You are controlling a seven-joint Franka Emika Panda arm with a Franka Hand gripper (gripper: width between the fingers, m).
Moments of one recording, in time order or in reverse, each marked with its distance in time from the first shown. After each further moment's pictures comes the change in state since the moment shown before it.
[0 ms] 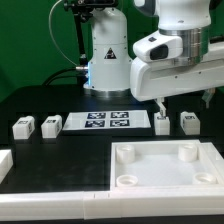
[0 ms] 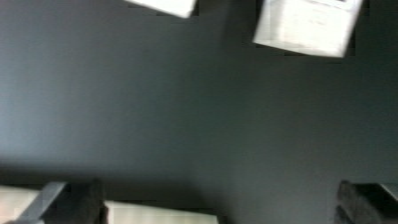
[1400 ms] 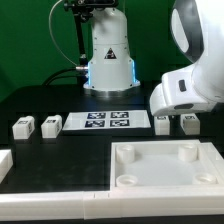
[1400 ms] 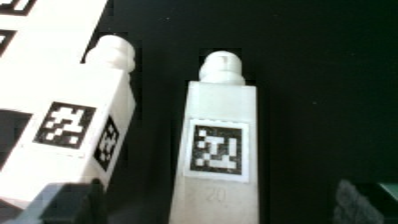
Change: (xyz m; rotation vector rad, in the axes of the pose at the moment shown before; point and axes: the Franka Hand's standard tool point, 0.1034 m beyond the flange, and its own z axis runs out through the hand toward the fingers) arm -0.038 -0.022 0.030 -0.073 -0.764 -0.030
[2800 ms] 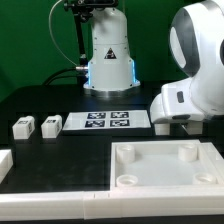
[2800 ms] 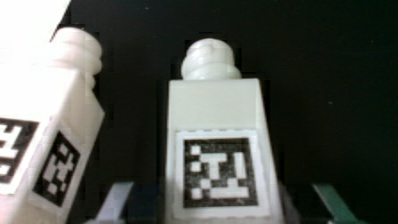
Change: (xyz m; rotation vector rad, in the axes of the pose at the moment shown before) arm 0.007 -0.002 0.025 0.013 -0.011 0.025
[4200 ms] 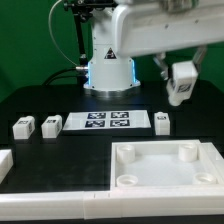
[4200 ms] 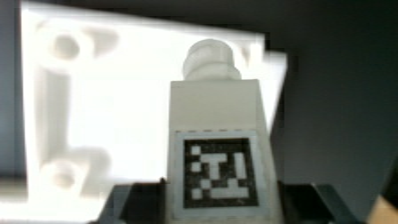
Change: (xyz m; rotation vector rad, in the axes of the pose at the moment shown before) arm -0.015 0.061 -0.241 0.010 0.986 -0.120
